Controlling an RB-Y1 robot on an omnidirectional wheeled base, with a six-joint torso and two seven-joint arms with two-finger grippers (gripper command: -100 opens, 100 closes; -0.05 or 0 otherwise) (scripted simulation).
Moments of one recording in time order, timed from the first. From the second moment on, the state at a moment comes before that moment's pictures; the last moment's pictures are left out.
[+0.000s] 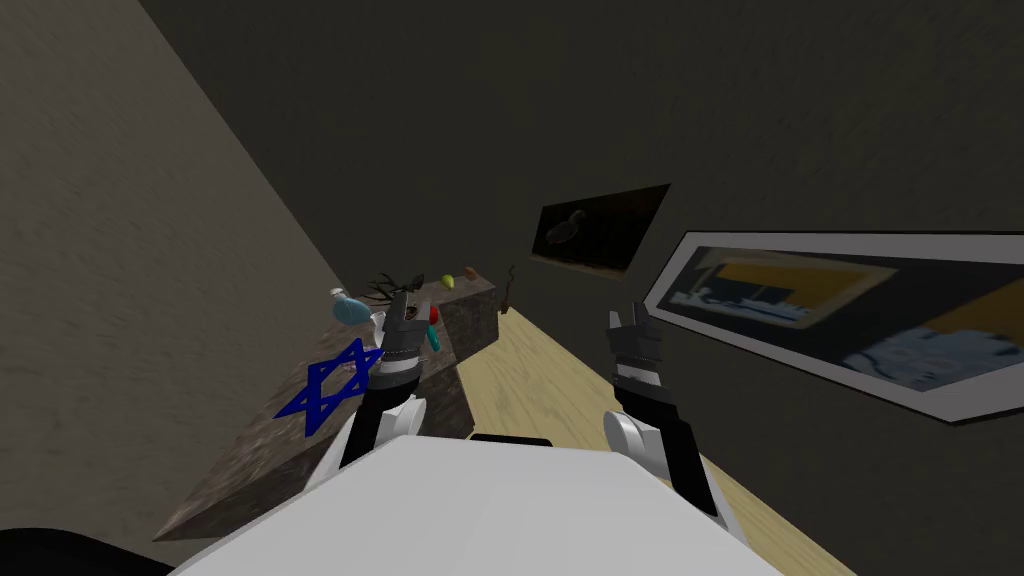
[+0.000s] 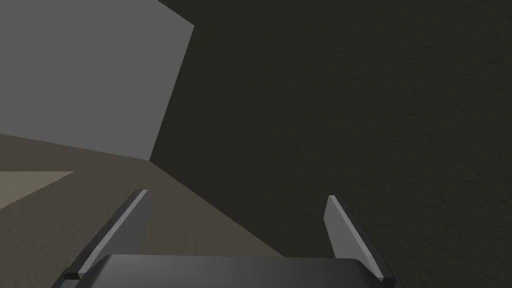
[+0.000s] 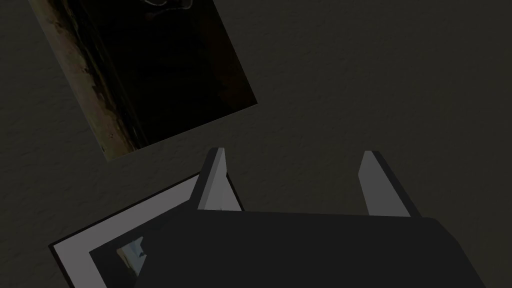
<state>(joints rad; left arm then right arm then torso) 0.47 0.03 0.03 -2.26 -0.07 -0.59 -0.02 0.48 0.01 -0.05 -2.32 -0.11 -0.37 0.00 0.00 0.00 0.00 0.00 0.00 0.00</state>
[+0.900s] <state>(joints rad) 0.62 0.21 0.09 -2.19 -0.04 -0.45 0.02 0.48 0.01 -0.05 -2.32 -0.11 -0.37 0.00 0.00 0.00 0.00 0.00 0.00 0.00</state>
